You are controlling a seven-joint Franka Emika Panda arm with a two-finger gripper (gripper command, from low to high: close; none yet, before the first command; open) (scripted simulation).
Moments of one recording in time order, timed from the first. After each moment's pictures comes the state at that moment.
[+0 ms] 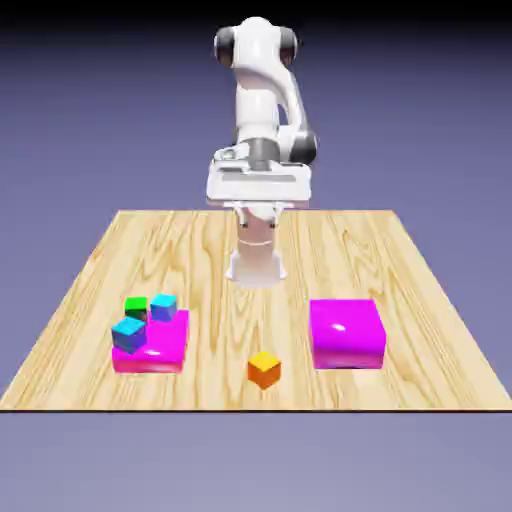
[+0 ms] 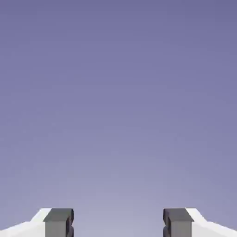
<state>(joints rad) 0.00 -0.53 0.01 -2.79 0.01 3.01 0.78</state>
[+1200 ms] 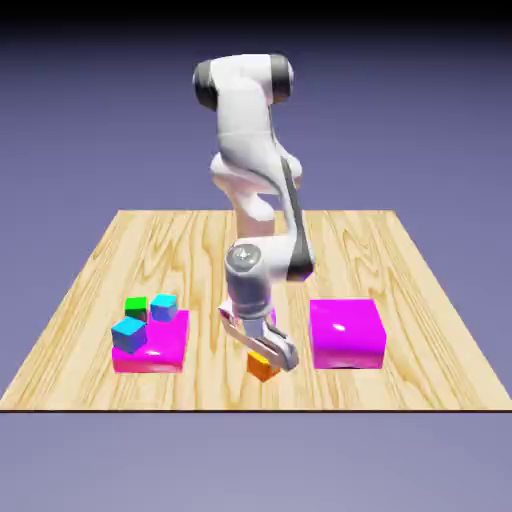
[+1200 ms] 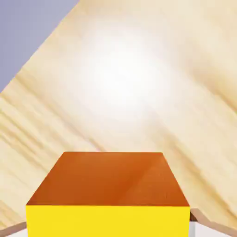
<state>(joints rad) -0.28 0.25 0.27 -2.43 0.13 2.54 1.47</state>
